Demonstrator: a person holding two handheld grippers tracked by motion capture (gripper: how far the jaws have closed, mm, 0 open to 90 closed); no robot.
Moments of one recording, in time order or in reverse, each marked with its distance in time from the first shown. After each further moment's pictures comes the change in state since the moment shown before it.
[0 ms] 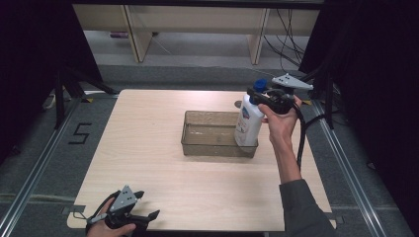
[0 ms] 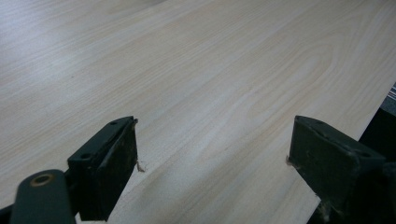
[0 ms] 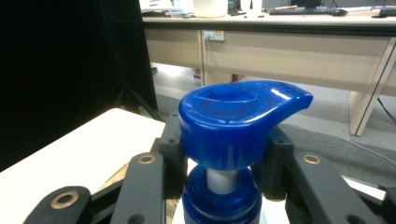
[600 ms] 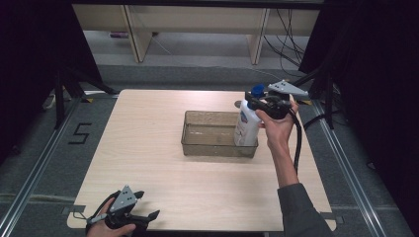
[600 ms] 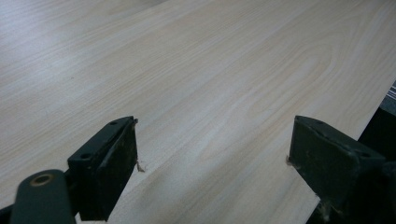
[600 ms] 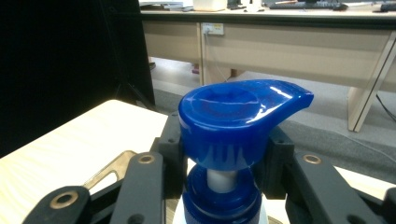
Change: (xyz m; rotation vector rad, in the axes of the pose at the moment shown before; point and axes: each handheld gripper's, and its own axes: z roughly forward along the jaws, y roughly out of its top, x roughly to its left) left arm -0.001 0.000 -0.001 -0.003 -0.007 -0.001; right arm 0.004 -0.017 0.005 0.013 -0.004 -0.017
